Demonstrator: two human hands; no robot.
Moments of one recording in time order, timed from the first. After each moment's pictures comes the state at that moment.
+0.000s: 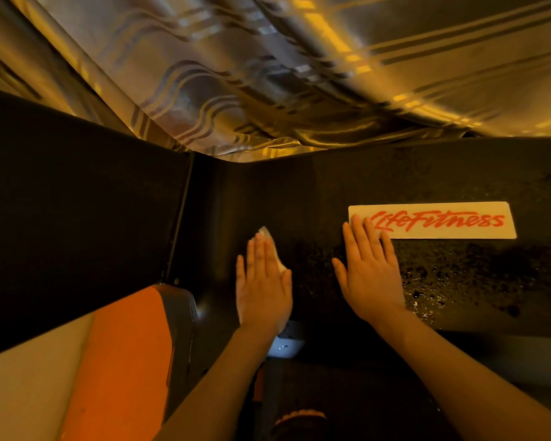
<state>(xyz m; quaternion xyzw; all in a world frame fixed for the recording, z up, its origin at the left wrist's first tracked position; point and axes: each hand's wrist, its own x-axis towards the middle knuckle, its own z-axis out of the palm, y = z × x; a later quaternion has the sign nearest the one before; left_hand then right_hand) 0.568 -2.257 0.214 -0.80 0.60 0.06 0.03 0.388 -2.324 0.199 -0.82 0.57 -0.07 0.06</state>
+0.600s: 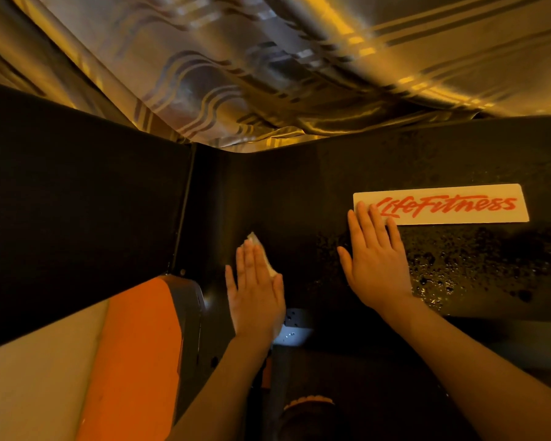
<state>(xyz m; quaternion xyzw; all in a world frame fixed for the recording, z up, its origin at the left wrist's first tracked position) 0.579 -2.225 0.211 -0.82 0.57 0.05 0.04 0.387 -2.324 0.201 -0.82 0.56 -0.08 0.06</state>
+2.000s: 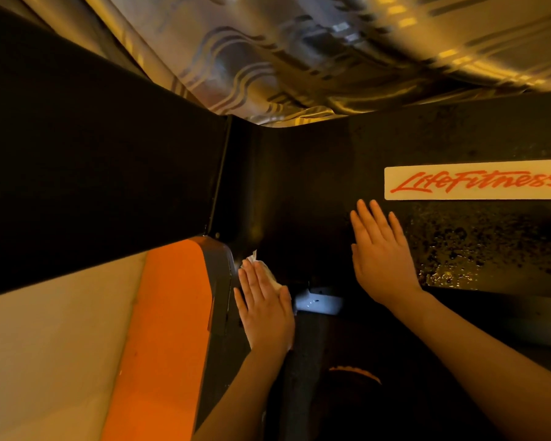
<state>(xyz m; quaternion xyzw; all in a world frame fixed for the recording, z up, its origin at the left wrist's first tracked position) 0.581 -2.139 0.192 -0.89 0.45 0.07 -0.01 0.408 -2.285 0.210 -0.86 0.49 -0.08 0.08</state>
